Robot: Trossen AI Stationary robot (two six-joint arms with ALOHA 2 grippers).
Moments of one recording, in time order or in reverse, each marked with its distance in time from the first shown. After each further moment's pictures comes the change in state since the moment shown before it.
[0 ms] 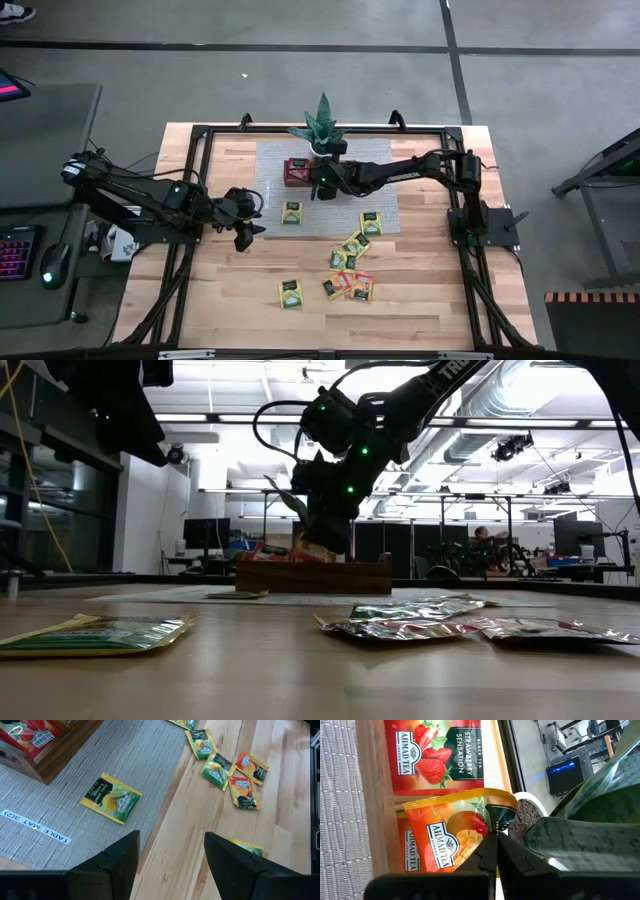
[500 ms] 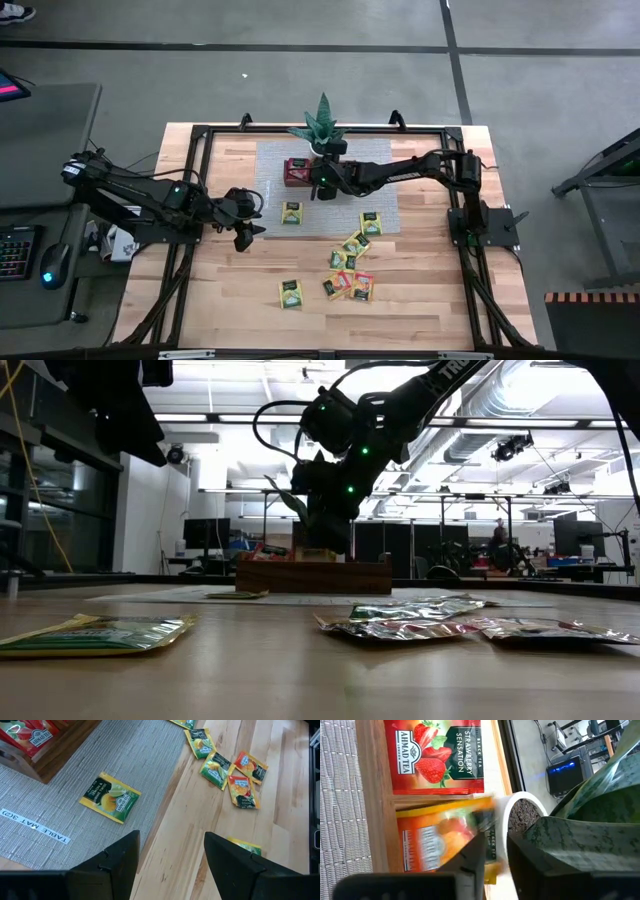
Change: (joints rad) left arm 0.000 0.000 0.000 0.000 0.006 -0.001; right arm 0.000 -0.001 0.000 -0.003 0.002 0.000
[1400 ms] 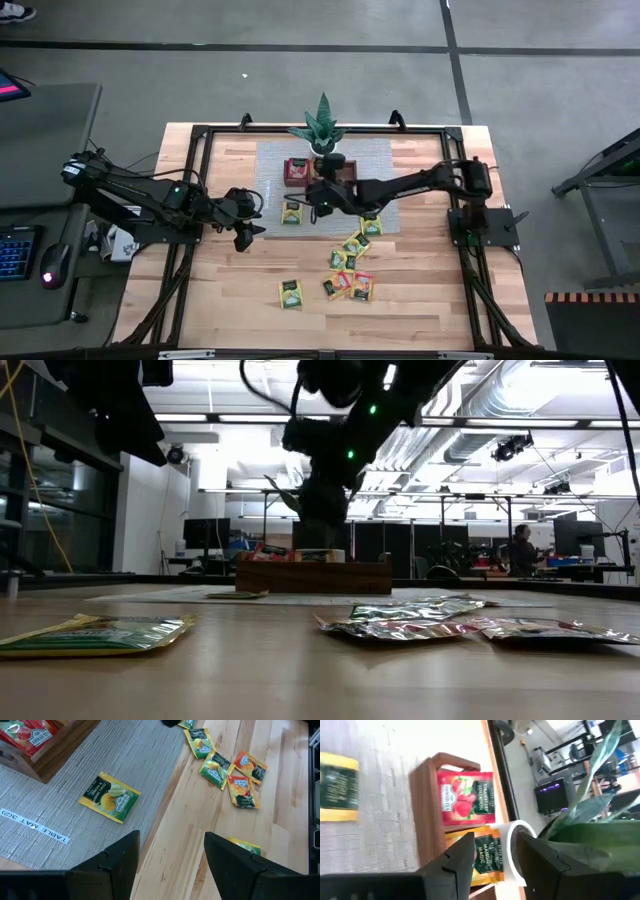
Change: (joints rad) left arm 0.000 0.000 0.000 0.001 0.002 0.000; right arm 0.162 -0.064 0.000 -0.003 0.125 0.027
